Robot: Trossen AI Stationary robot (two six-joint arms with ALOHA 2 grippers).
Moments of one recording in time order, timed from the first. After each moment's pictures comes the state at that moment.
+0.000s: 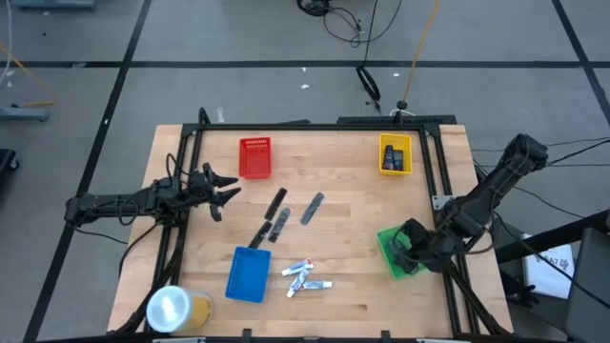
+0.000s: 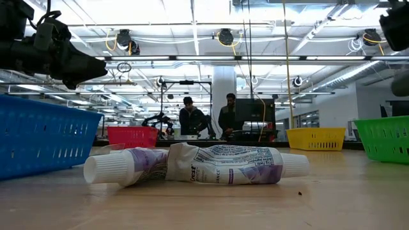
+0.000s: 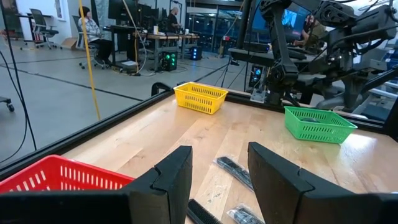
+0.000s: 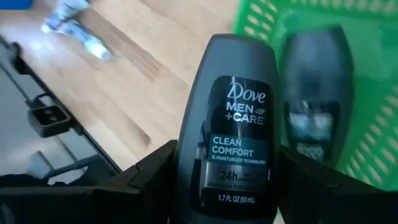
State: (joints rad) left arm 0.08 0.10 0.02 0.08 -0.21 -0.11; right arm 0.80 0.99 0.65 -0.70 0.18 1.79
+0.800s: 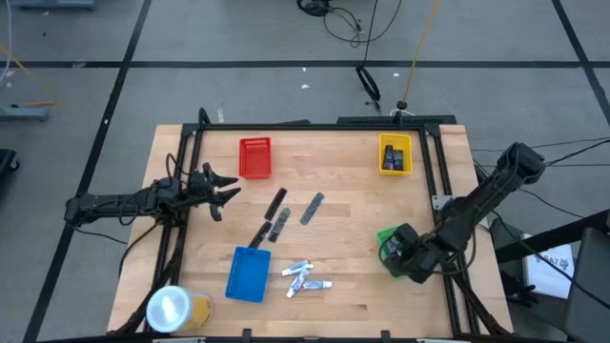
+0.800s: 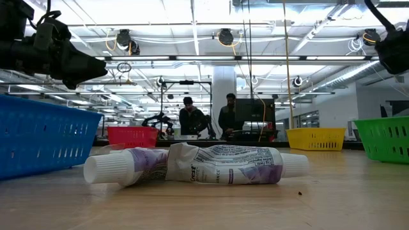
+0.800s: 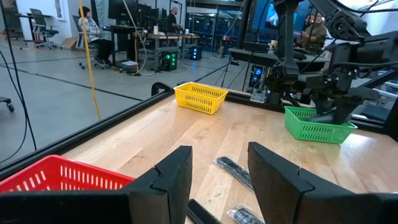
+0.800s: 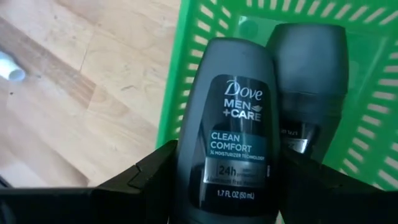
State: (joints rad) left arm 0.08 0.10 0.02 0.08 -0.21 -0.11; right arm 0.76 1.24 0.66 -0.69 0.18 1.82
